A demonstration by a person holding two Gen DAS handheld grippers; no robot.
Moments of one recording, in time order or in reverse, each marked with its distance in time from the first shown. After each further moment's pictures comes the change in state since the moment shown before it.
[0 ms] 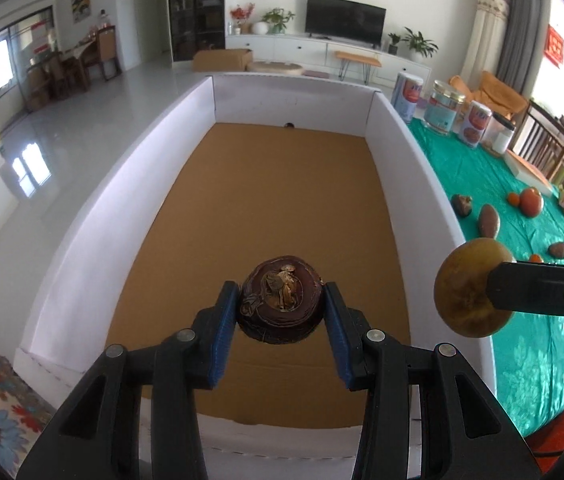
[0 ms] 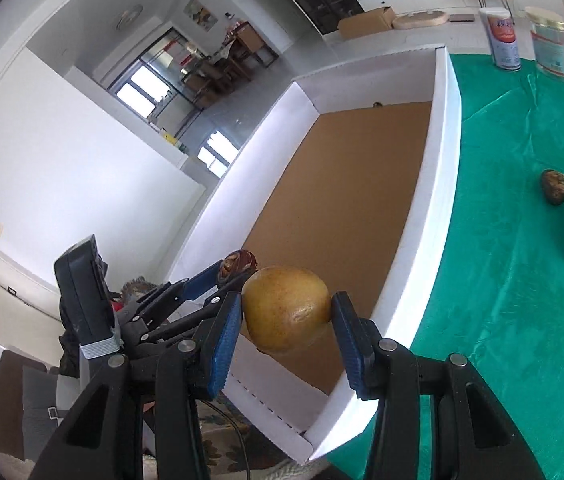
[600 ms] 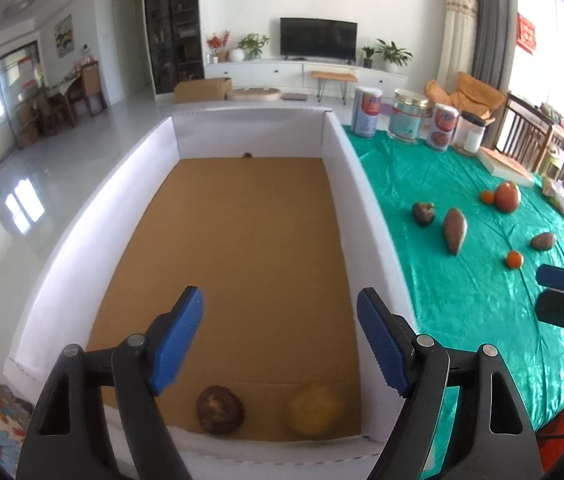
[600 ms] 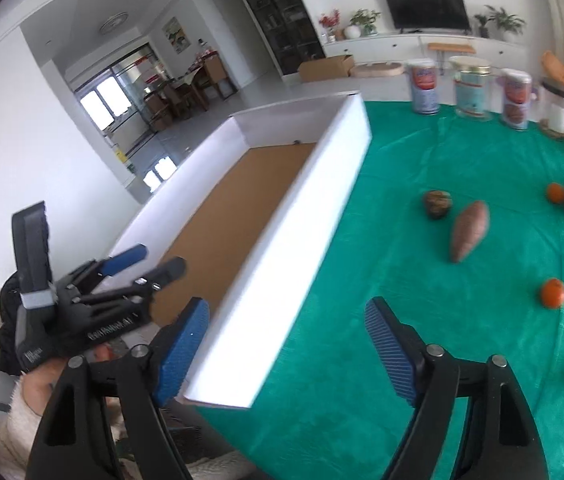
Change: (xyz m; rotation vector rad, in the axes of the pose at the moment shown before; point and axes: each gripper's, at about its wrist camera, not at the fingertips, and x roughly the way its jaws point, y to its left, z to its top) left arm -0.027 -0.069 0.003 0.106 -0.120 -0.031; right arm -0.112 -0.069 -0.078 -0.010 -0.236 -0.292
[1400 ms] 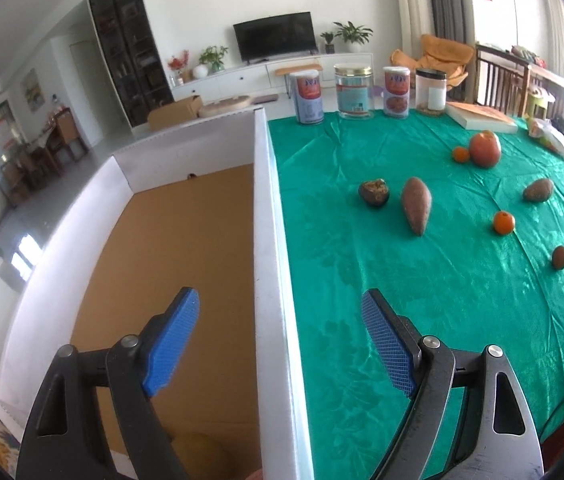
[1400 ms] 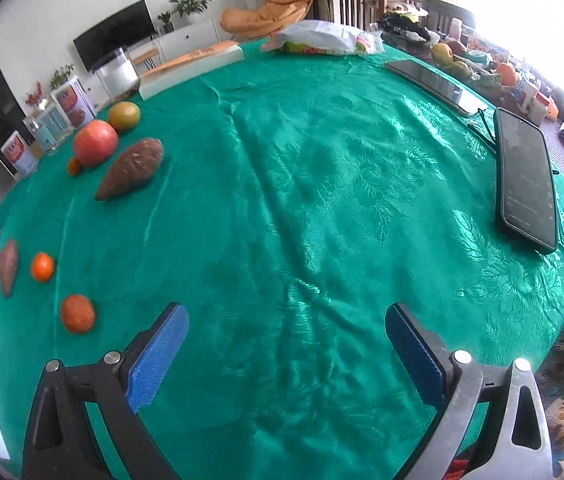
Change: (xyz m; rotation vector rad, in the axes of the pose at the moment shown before) left arm 0.031 -0.092 -0.001 0.198 0.009 0.040; right arm -0.137 -0.321 -0.118 0.604 0.025 -0.732
